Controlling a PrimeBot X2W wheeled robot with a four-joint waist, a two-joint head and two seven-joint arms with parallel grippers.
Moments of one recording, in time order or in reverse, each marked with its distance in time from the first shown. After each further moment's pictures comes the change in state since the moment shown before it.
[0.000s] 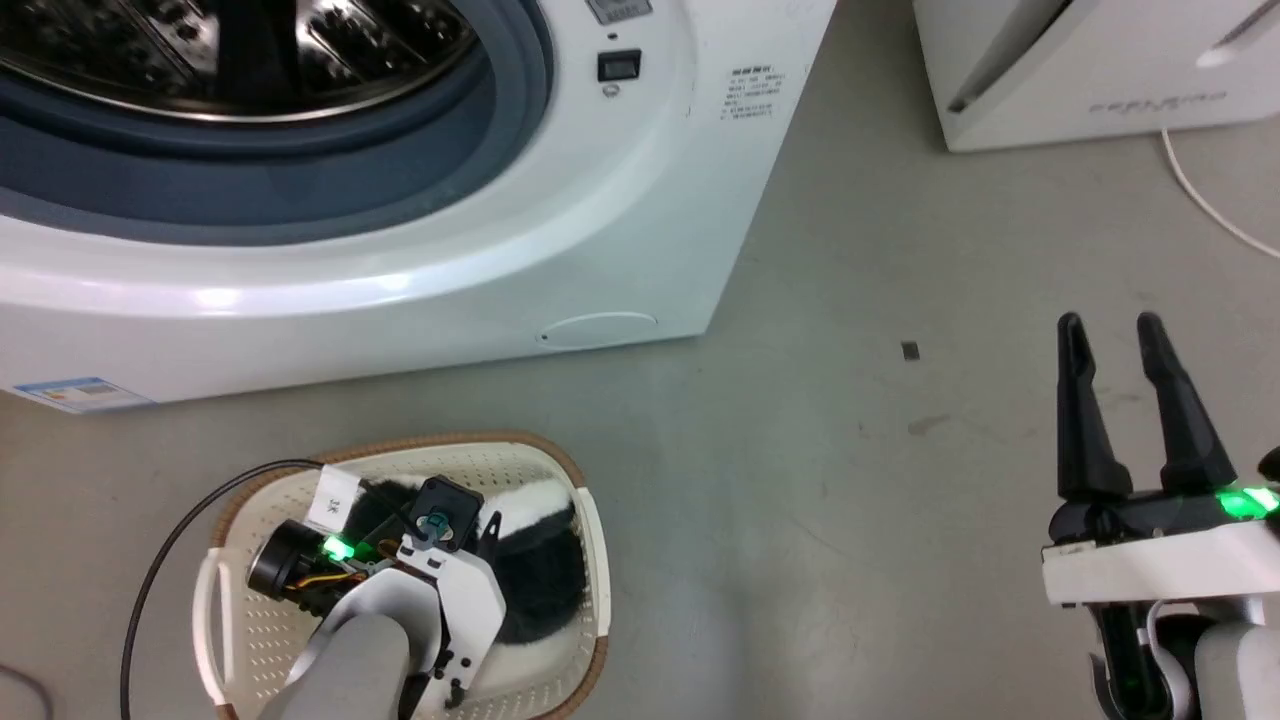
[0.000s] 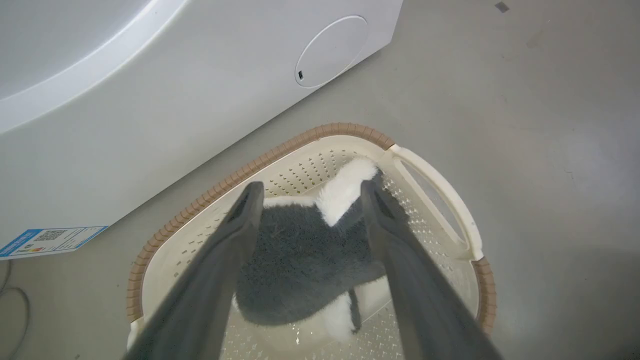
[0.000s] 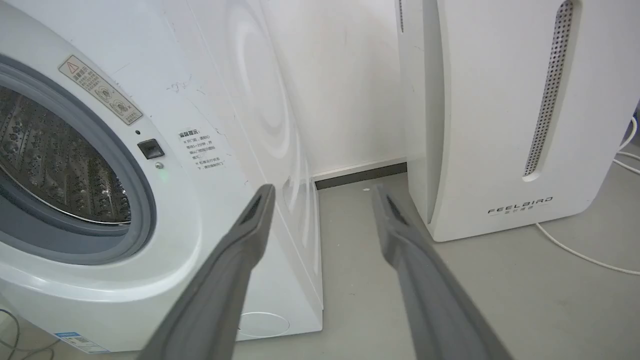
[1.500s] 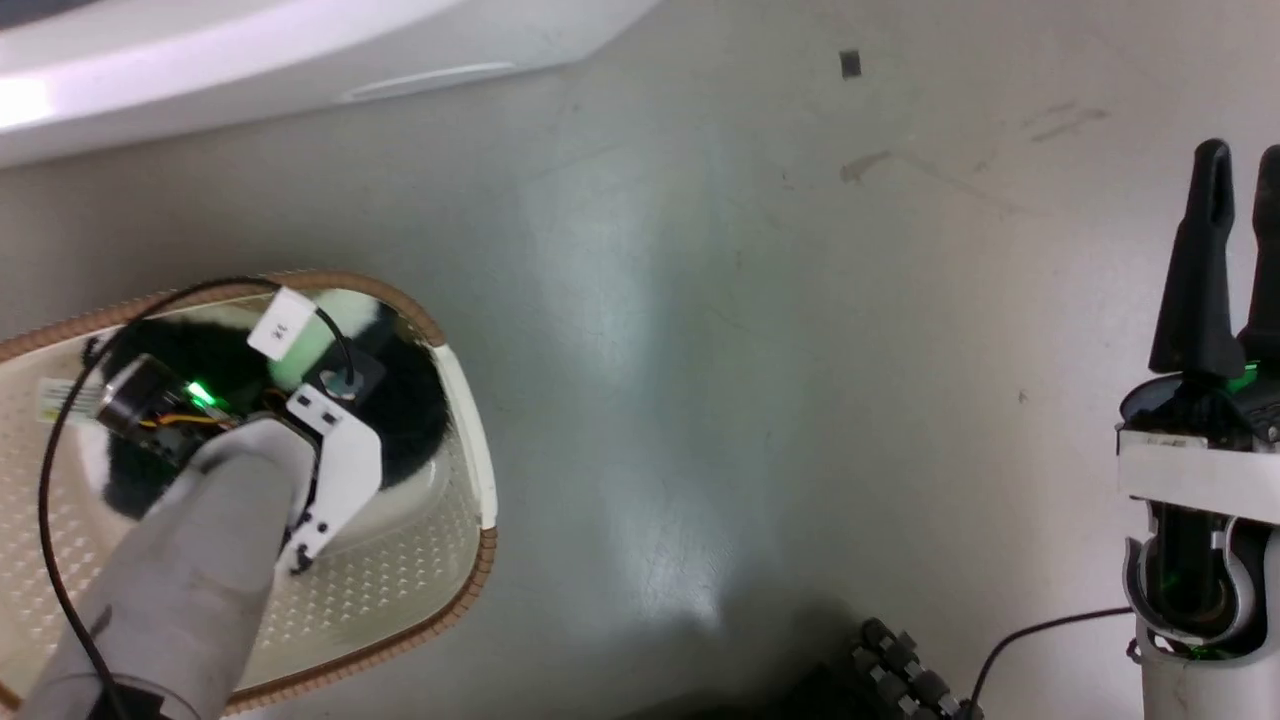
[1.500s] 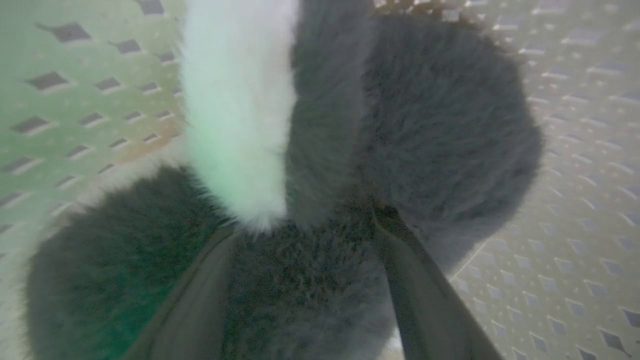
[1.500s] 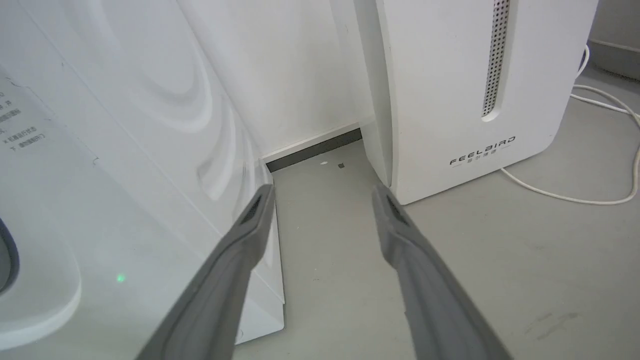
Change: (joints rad) left arm -0.425 0.157 -0.278 0.441 0.028 -0.009 0.064; right arm -0.174 0.000 -0.006 -0.076 0.223 0.000 -0.096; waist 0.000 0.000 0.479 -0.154
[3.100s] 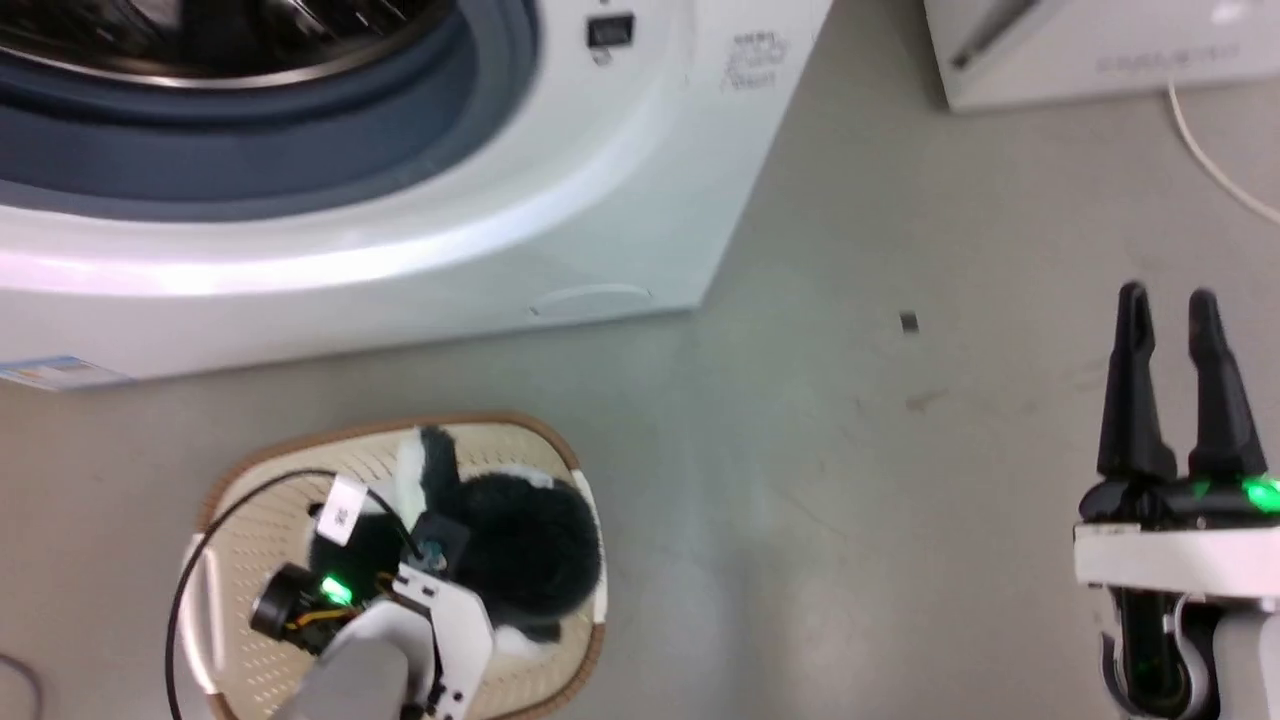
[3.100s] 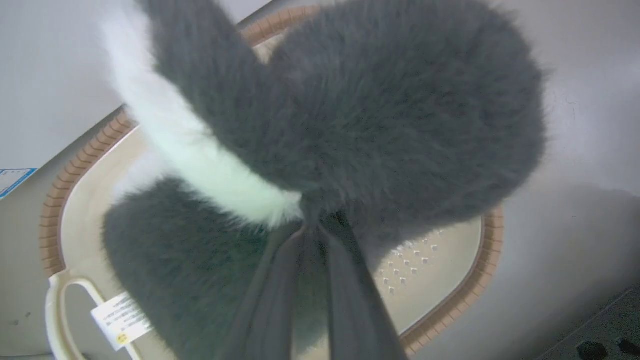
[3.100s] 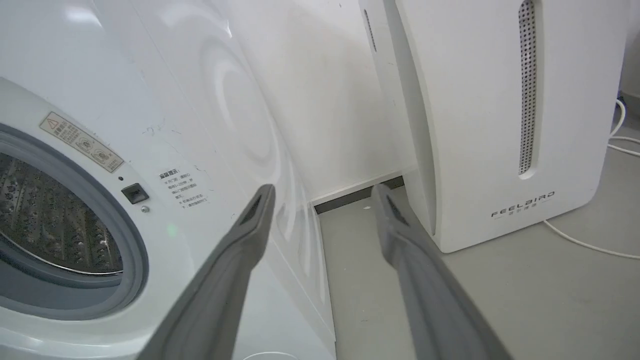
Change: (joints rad) left arm 0.221 -0.186 0.035 0.092 -0.241 0.014 -0.245; right arm 0.134 0.000 -0.014 0.098 -0.095 0.000 -0.016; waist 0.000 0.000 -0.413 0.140
